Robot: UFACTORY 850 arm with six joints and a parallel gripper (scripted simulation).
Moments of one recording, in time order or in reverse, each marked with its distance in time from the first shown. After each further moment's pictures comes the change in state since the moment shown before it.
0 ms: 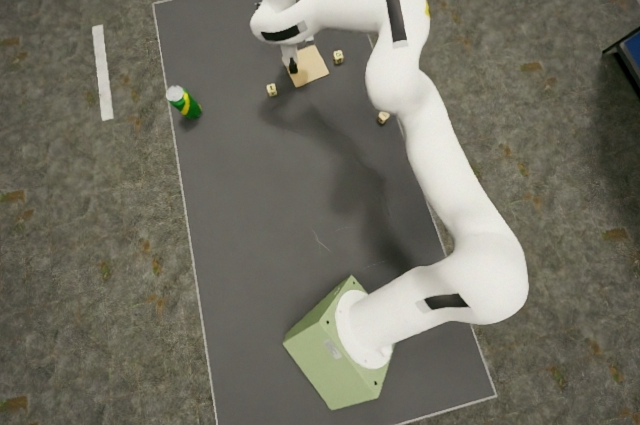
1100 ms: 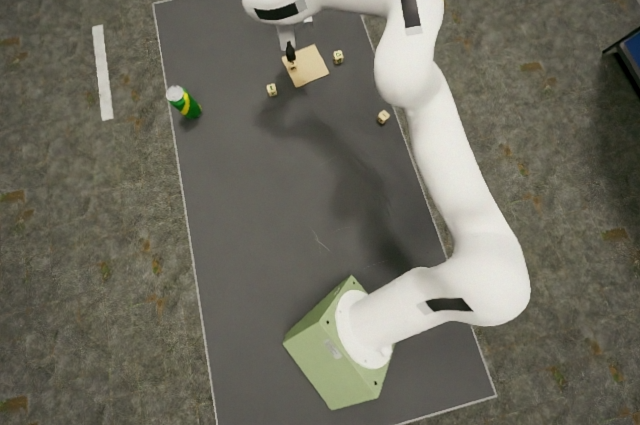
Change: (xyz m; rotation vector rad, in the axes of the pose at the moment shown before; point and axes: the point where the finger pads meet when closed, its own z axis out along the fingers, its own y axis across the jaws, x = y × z) arm 0.000 -0.001 -0.070 0.001 0.000 0.000
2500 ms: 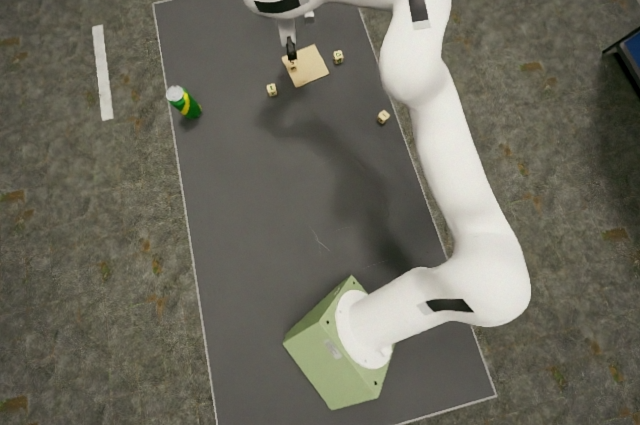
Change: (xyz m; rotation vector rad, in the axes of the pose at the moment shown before) arm 0.006 0.001 -0.020 -0.001 0.003 0.044
